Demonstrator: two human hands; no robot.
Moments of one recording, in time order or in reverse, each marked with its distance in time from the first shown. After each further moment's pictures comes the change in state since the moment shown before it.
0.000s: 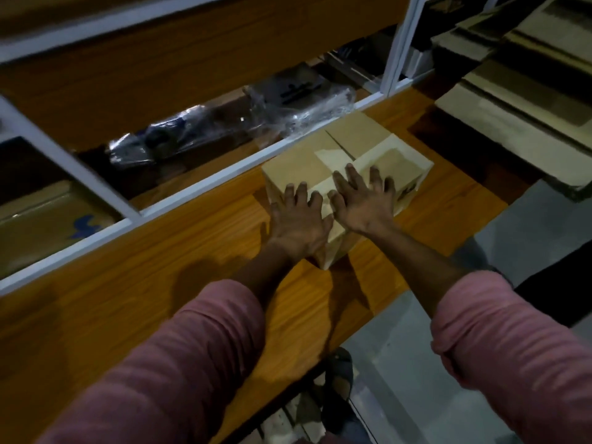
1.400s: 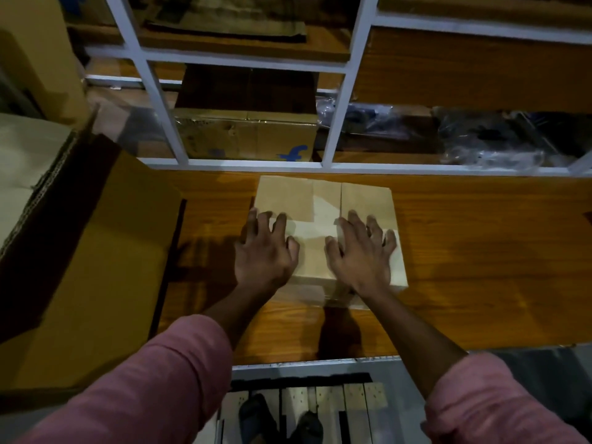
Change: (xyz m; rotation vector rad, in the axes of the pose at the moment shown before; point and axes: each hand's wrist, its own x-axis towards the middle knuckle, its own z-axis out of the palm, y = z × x) left_hand -0.361 -0.278 0.043 -0.115 0.387 -0.697; right_hand -0.213 -0.345 0.066 0.044 0.086 -0.425
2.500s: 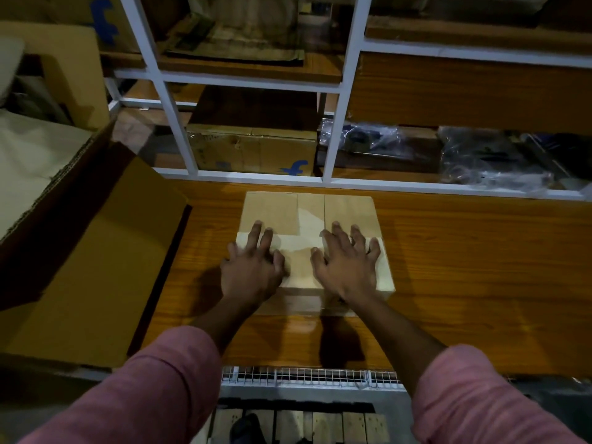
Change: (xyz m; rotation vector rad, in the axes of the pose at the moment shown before) left_hand -0.029 0.007 0.005 0.024 -0.067 -0.098; right_hand -0.002 0.010 -0.007 0.007 -0.111 -0.120
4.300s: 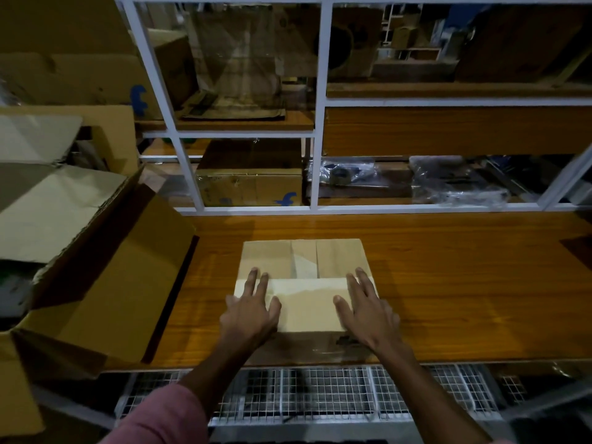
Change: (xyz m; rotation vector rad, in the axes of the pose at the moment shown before) left_hand -0.106 0.012 -0.006 -0.049 -0.035 -0.013; right_hand -0.127 0.067 -0.003 0.275 -0.040 0.078
